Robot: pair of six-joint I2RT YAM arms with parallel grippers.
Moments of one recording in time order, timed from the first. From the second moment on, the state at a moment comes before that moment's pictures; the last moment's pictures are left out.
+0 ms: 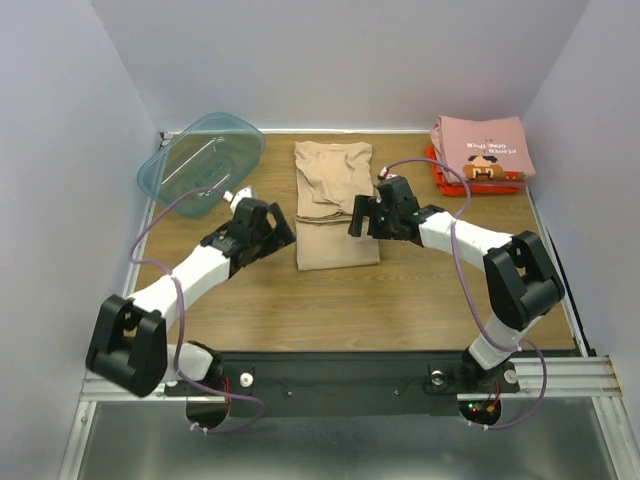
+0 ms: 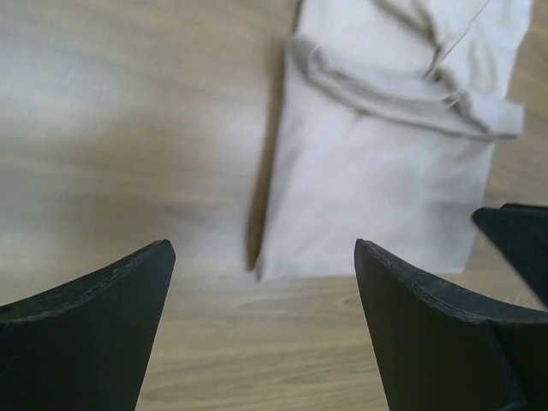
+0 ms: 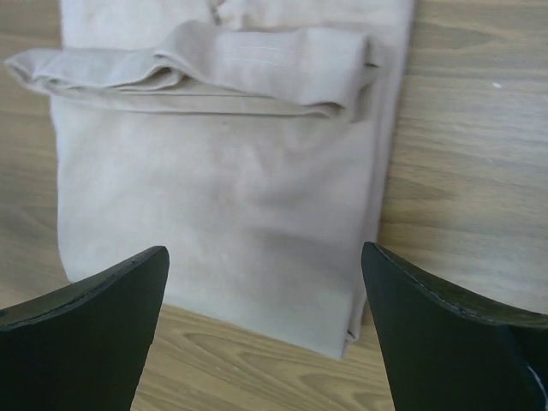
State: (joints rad) left arm -0.46 1.34 0.86 -0.28 -0.13 -0.78; right arm 0.51 1.70 1.09 -0.21 0.02 0.54
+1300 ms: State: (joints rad) left arm -0.46 0.55 0.39 -0.08 -0.35 -0.88; right arm 0.56 1.92 1.31 0.06 0.17 0.49
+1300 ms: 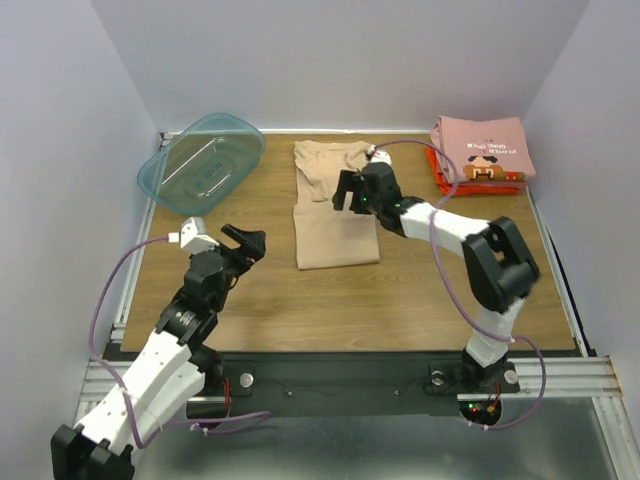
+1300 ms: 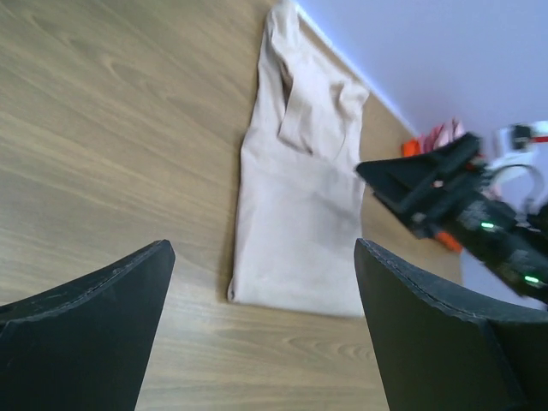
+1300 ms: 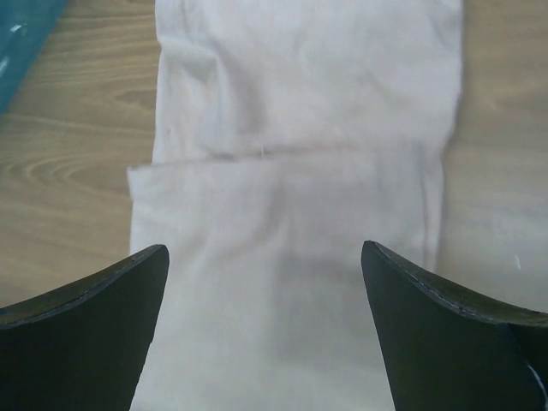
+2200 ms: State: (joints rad) left arm -0.50 1.43 0.54 0.15 0.05 -0.87; right arm 0.56 1.52 0.70 0.01 0.09 0.86
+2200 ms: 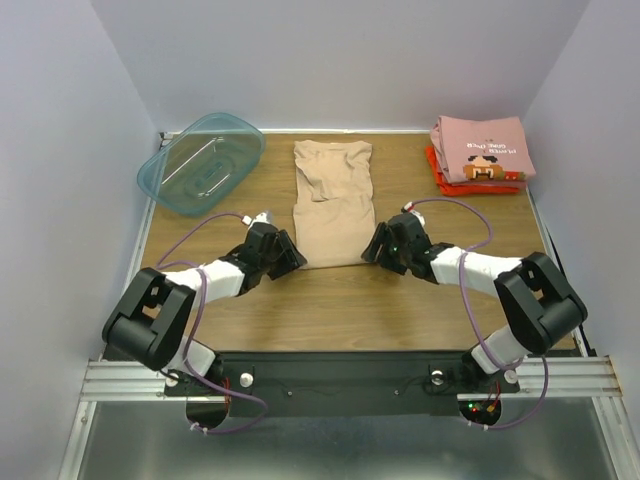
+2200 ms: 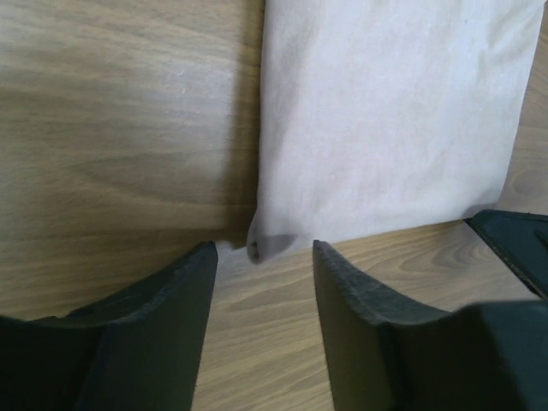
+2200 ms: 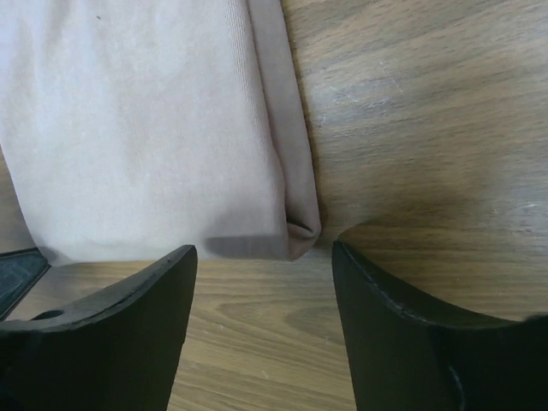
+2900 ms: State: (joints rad) left arm -0.67 1.38 0.50 0.16 0.03 -0.93; right arm 0.56 1.27 0.54 -0.08 0.08 0.88
